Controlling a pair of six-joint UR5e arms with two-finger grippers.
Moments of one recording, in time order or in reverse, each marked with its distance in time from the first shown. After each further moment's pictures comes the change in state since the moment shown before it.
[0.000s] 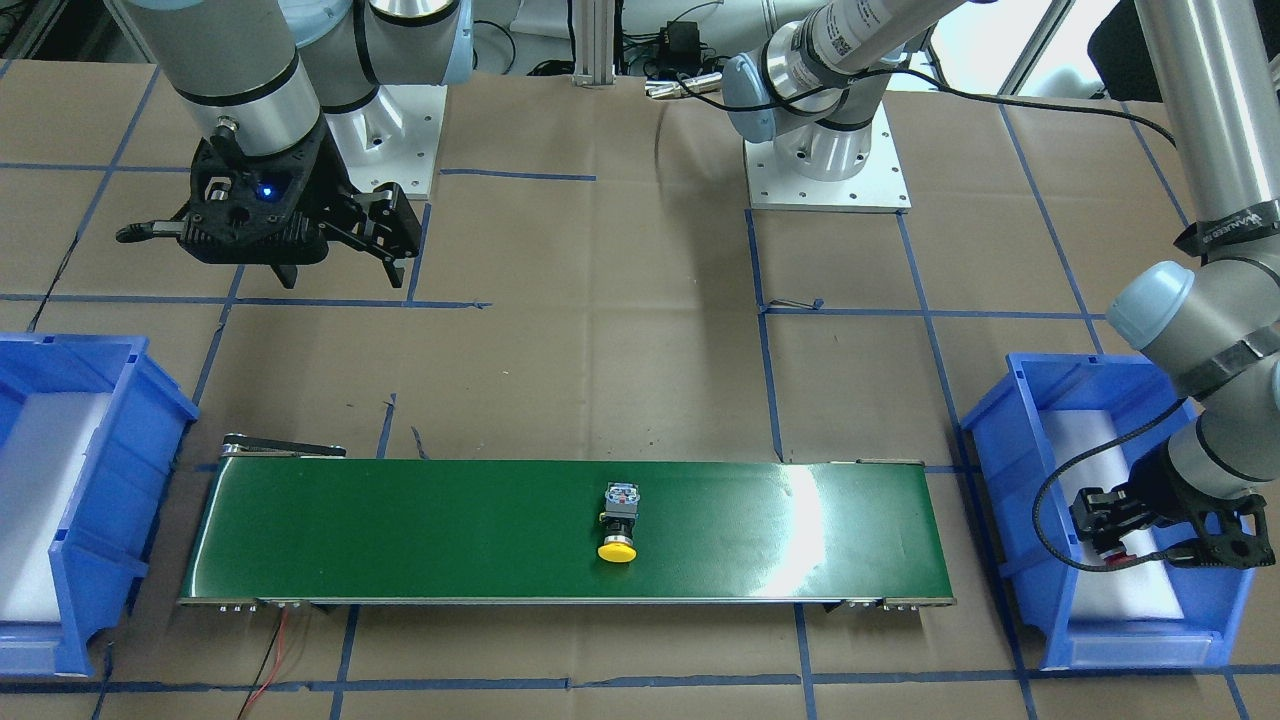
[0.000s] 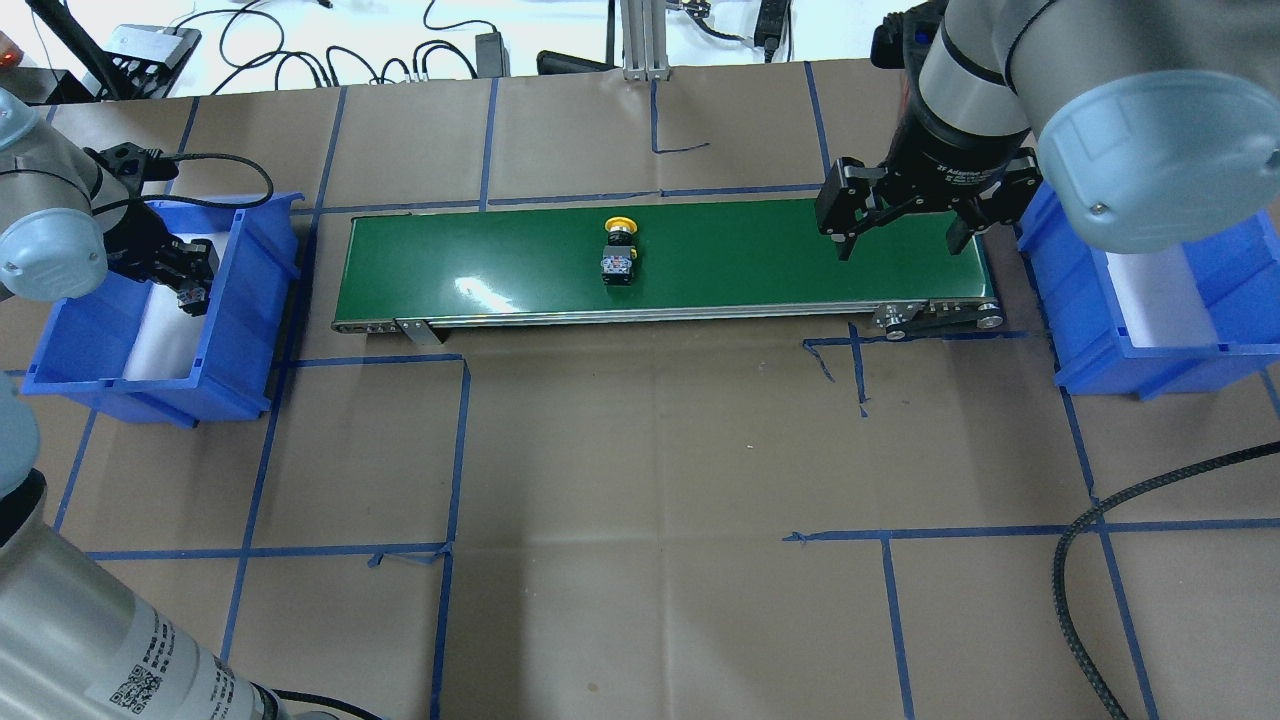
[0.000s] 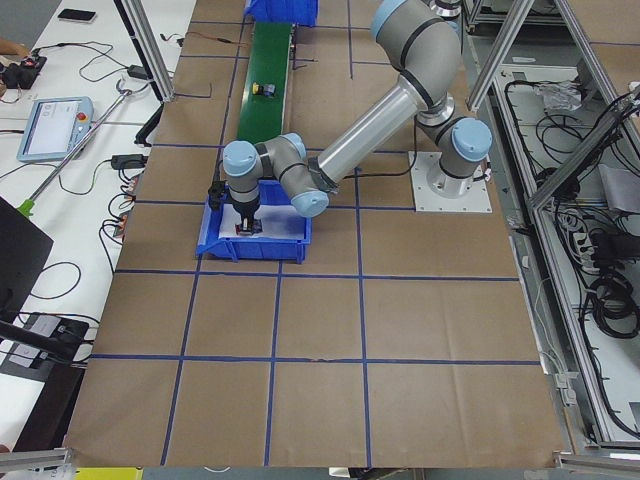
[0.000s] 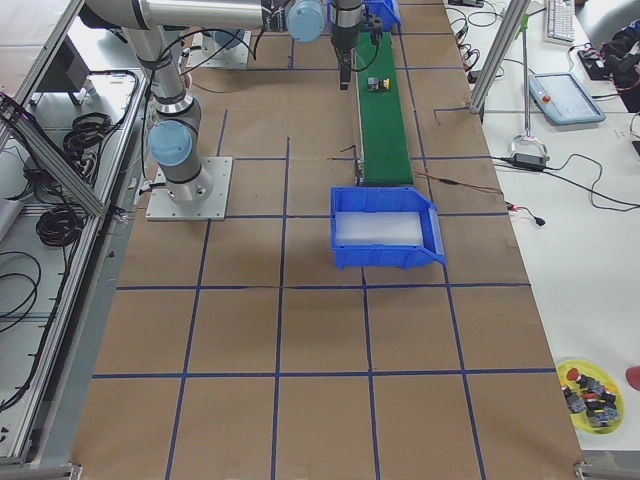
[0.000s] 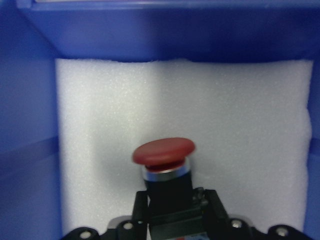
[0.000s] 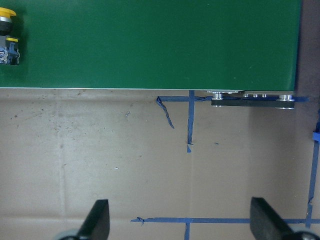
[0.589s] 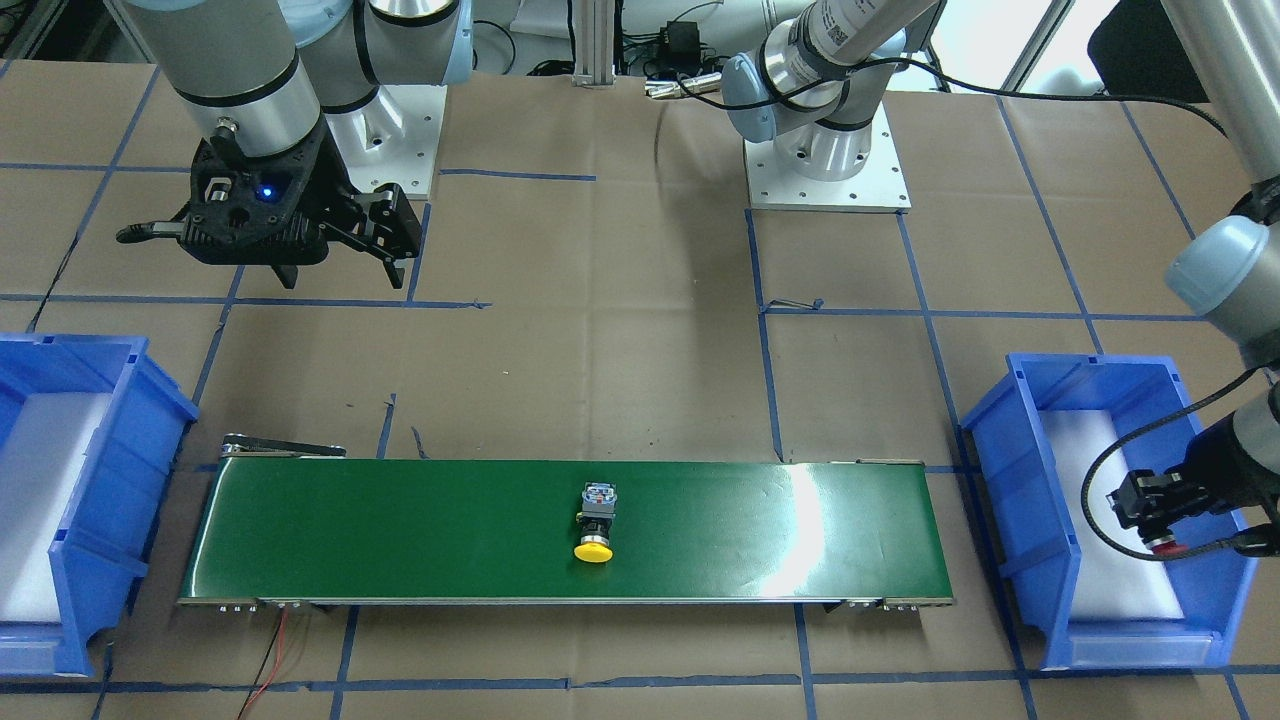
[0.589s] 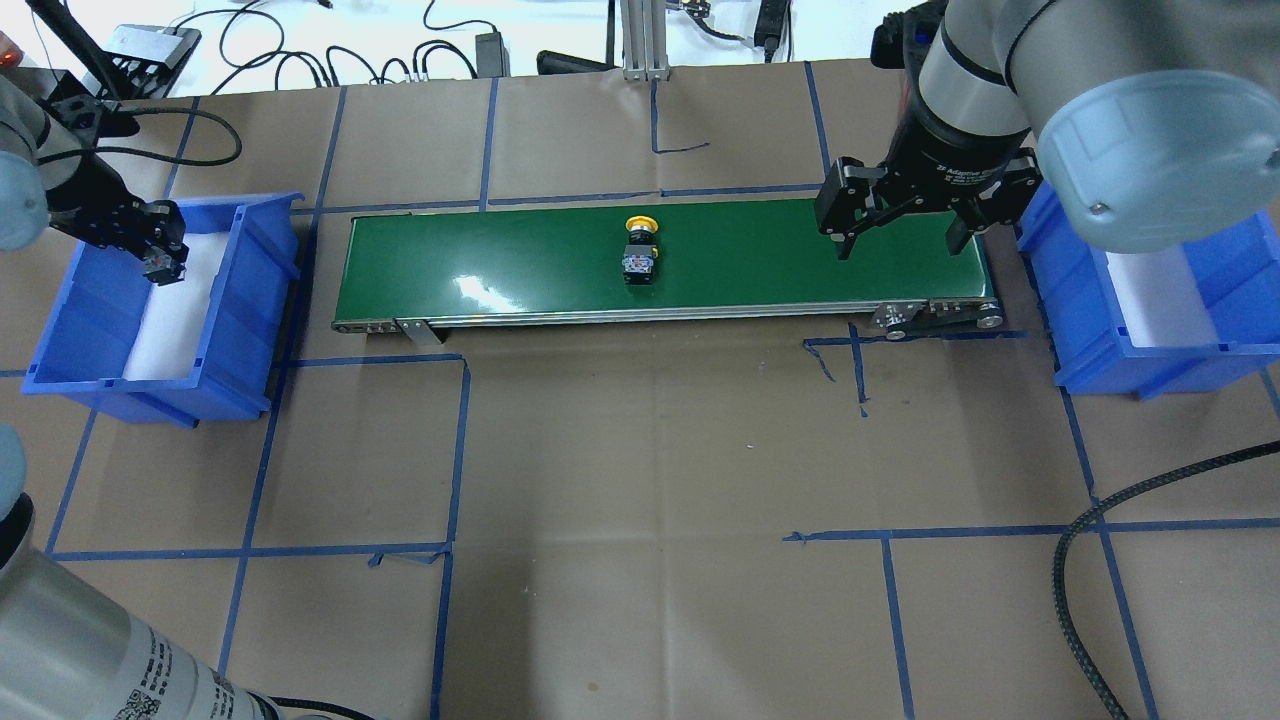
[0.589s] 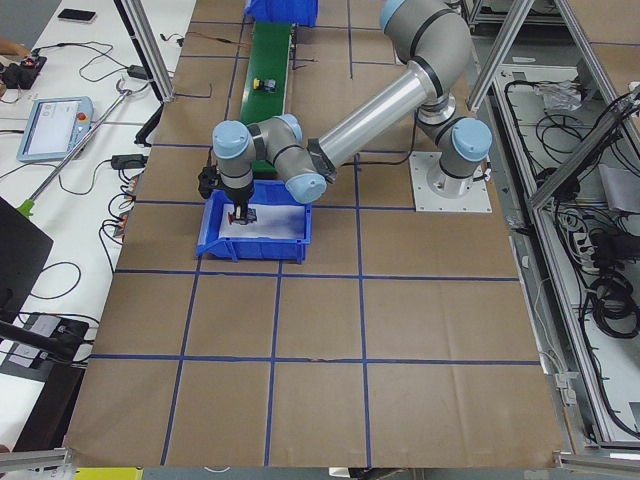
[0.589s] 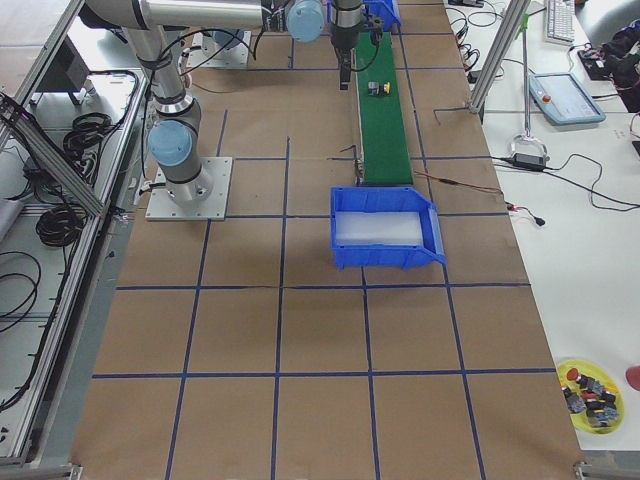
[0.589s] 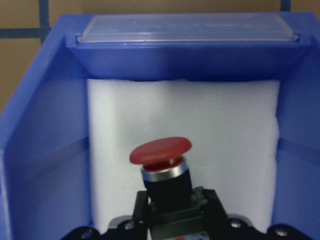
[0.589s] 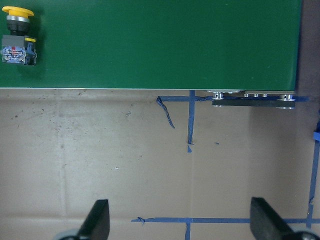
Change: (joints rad) left arm -0.002 0.073 0.132 -0.225 0.000 0.001; right arm 0.000 0.000 0.000 0.000 0.001 0.001
